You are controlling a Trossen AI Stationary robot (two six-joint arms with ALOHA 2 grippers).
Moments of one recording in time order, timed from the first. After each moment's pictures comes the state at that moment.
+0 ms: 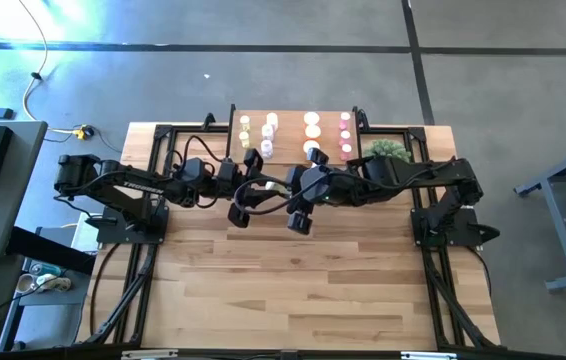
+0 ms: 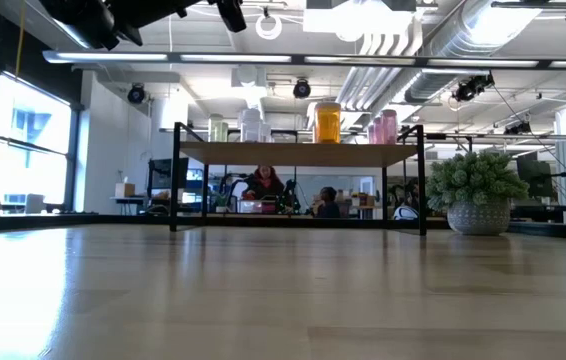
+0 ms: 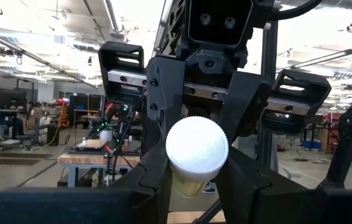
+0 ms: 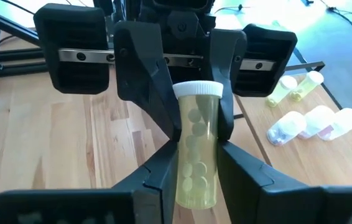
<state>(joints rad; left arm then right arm) 0.19 1.39 0.67 1.09 0.21 -0.13 0.19 1.78 2.07 -0.99 0.40 0.20</state>
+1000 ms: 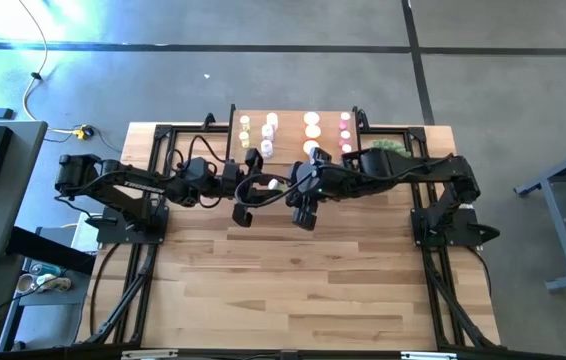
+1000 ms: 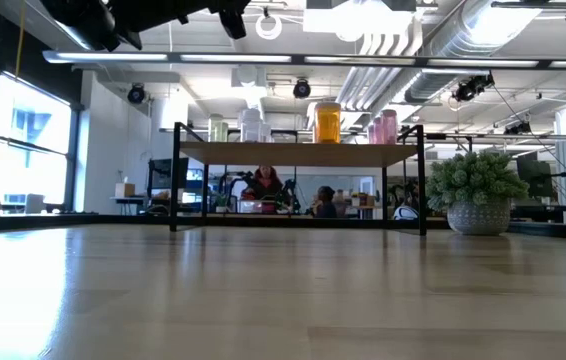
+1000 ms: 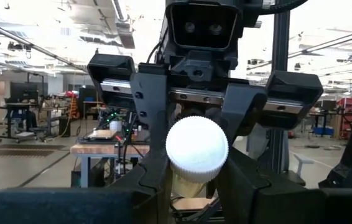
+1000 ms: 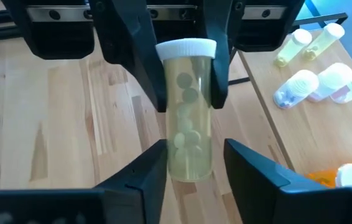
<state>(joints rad) 0.19 1.39 0.67 1.04 0.20 -0.08 0.12 1.79 2.07 -1.13 0.30 0.24</state>
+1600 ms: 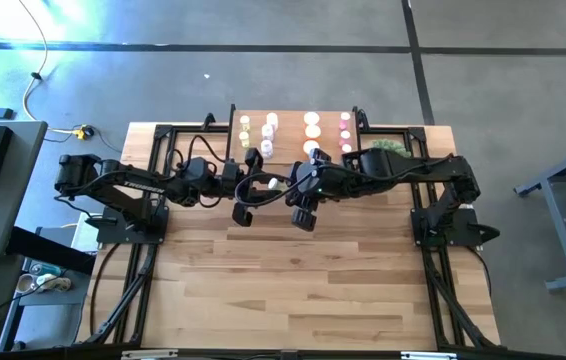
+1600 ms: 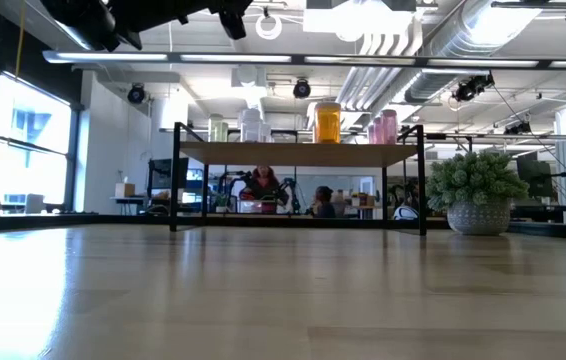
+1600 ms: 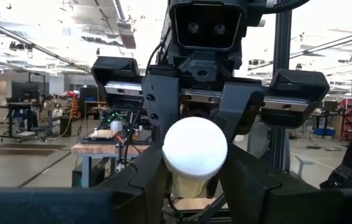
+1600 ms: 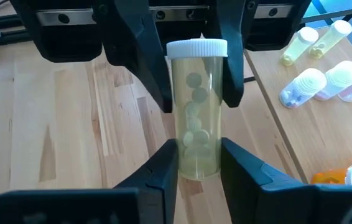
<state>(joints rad) 0.19 1.39 0.67 1.04 0.19 -0.09 0.12 1.79 2.07 -1.12 0.28 0.25</state>
